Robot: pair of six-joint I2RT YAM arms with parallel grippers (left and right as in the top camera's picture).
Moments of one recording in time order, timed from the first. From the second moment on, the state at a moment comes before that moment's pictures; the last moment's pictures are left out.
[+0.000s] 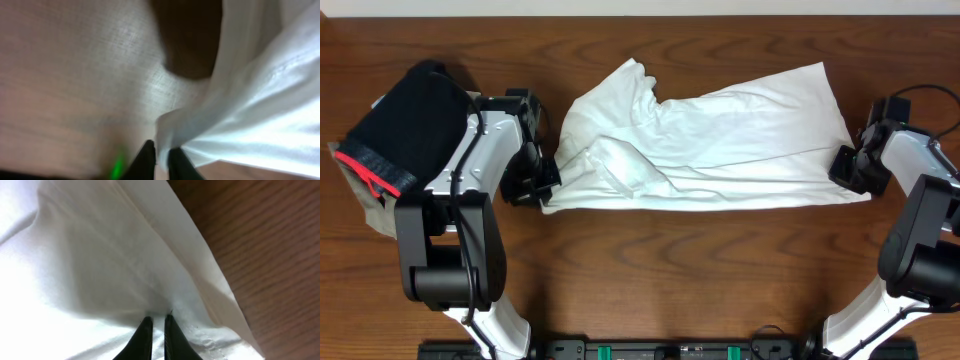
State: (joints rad) left arm -0.03 1.88 1.32 -1.25 0.05 -0.35; right arm -0.30 1.94 1.19 -0.73 0.06 0.22
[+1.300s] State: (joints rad) left arm -0.07 1.56 1.33 -0.71 0.10 -0.18; right arm -0.29 1.54 1.16 -0.74 0.04 0.26
